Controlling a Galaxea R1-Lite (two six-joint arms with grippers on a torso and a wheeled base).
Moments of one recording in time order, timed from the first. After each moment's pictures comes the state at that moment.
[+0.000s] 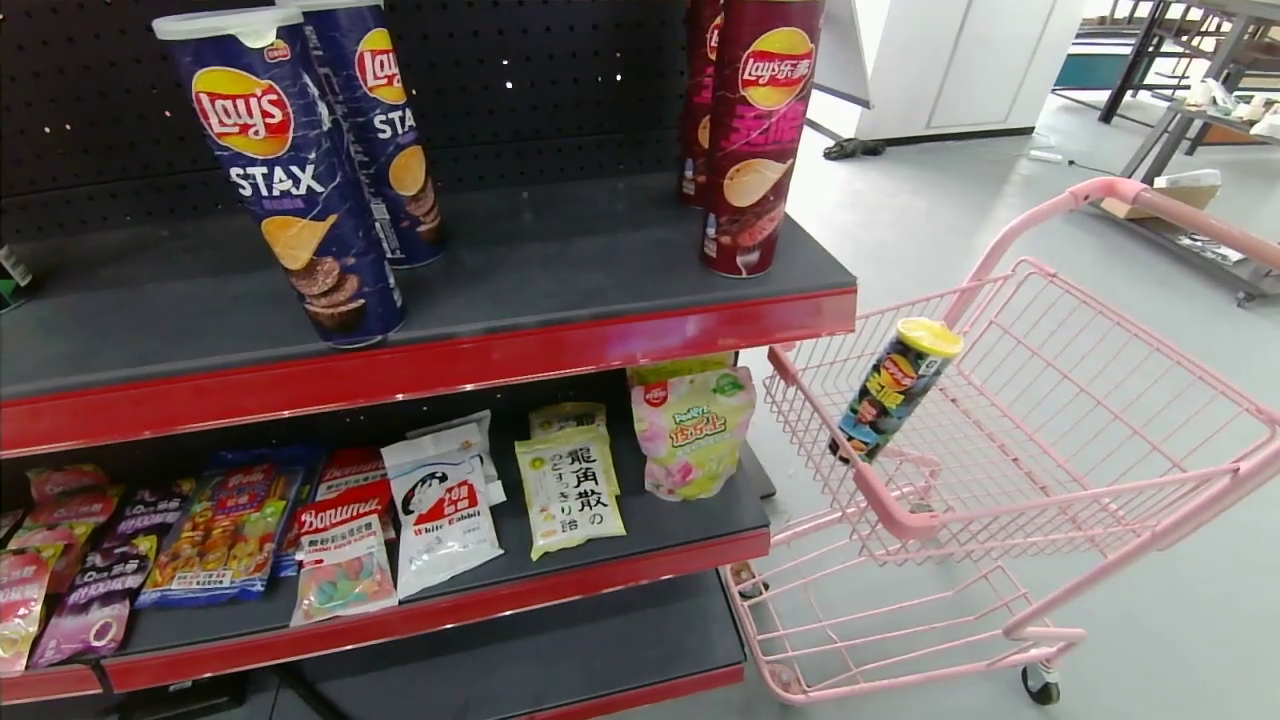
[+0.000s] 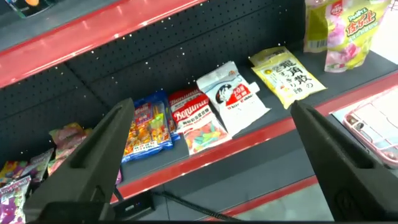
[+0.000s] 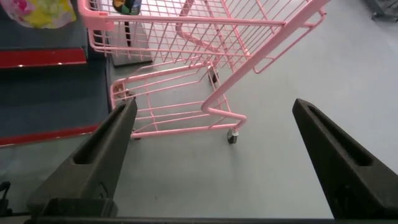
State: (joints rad) left arm -0.06 0.08 -0.24 0.18 0.03 0.28; right arm 0.22 0.19 -0.39 0.46 -0.39 -0.17
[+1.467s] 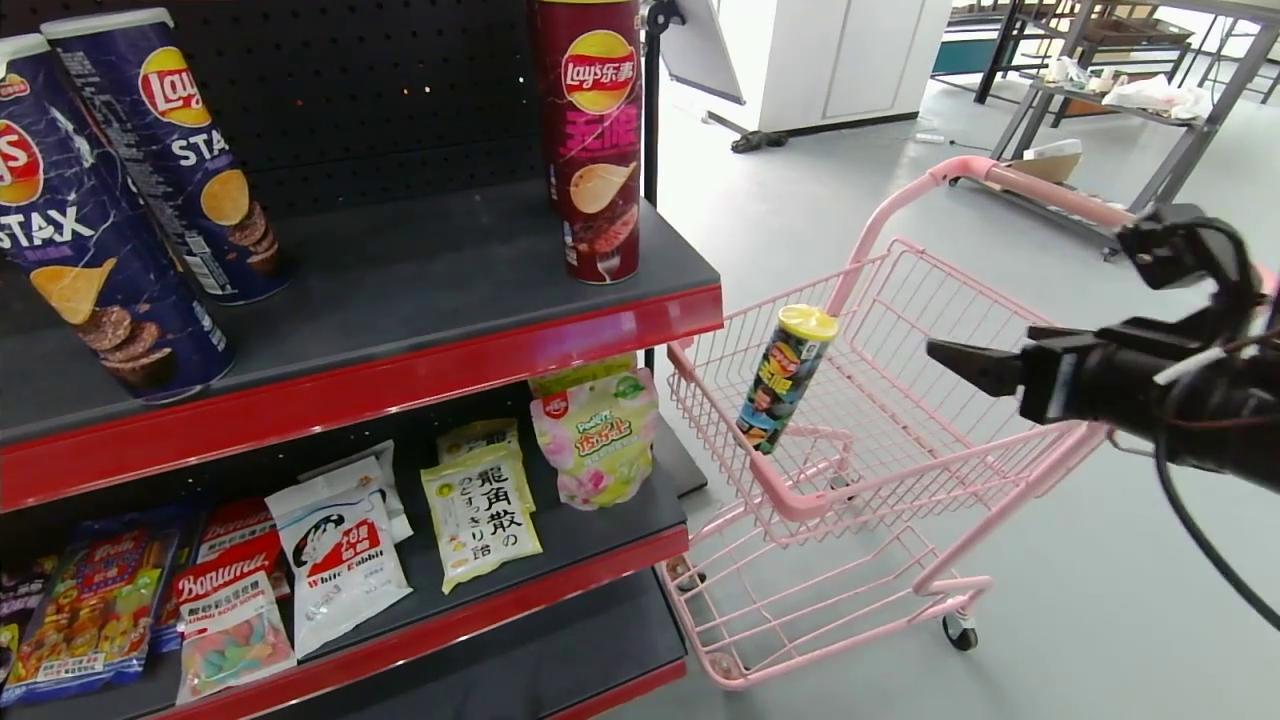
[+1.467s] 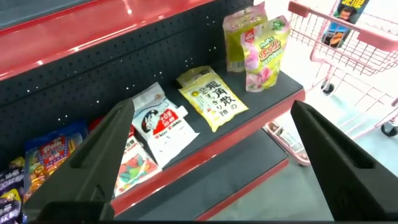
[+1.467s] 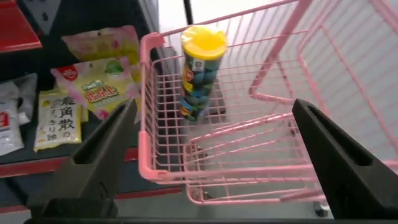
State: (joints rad) left arm -0.06 0.14 -0.27 0.18 -0.08 0.13; right arm 0.25 1.45 -0.72 -0.51 0.01 0.01
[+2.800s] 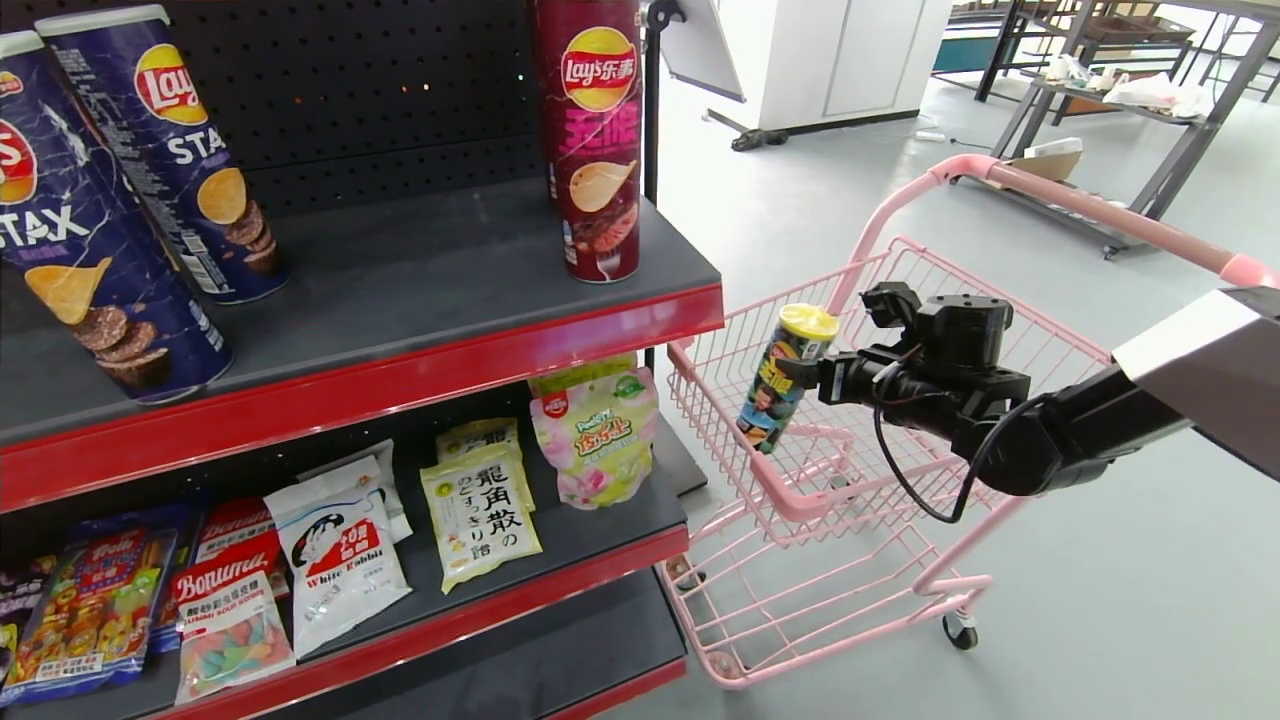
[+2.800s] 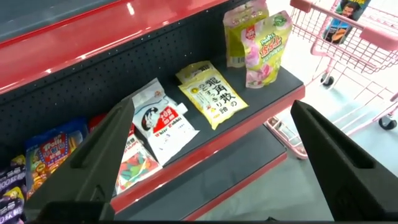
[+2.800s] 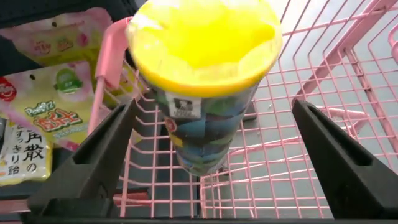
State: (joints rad) left arm -0.06 0.26 -0.33 0.17 -0.08 0.13; right arm 0.21 2.19 -1.10 -0.85 0.16 0.07
